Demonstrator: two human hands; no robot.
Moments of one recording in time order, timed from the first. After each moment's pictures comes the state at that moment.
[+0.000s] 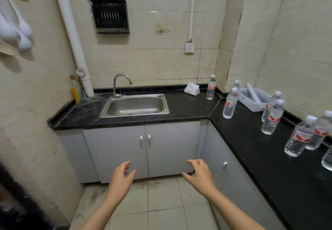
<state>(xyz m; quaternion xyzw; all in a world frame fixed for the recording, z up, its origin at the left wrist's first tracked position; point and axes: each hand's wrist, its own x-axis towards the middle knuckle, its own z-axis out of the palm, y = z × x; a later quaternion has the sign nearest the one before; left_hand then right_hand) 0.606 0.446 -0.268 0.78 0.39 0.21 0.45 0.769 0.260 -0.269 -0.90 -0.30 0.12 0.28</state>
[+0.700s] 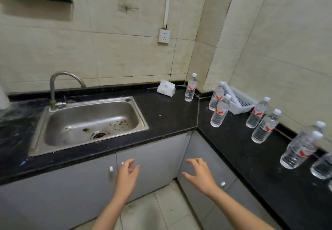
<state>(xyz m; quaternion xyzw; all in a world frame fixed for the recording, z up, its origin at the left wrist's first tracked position) 0.867 0.663 -0.312 0.75 0.29 0.15 0.58 0.950 0.445 -0.272 -0.95 -0.16 0.12 0.23</state>
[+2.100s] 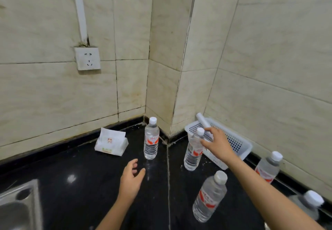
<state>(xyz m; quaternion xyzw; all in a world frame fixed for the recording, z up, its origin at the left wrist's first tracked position) 1.422 0.629 -0.285 0.77 0.16 0.09 0.61 1.493 0.381 -0.171 -0.94 -0.03 -0.06 0.33</state>
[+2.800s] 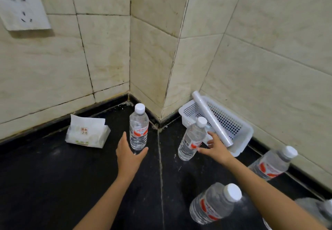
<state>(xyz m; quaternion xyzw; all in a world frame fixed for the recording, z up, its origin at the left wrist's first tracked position) 1.544 0.616 -0.315 0.81 0.16 0.07 0.55 1.570 0.348 -0.261 -0.91 0.07 0.11 0.40</state>
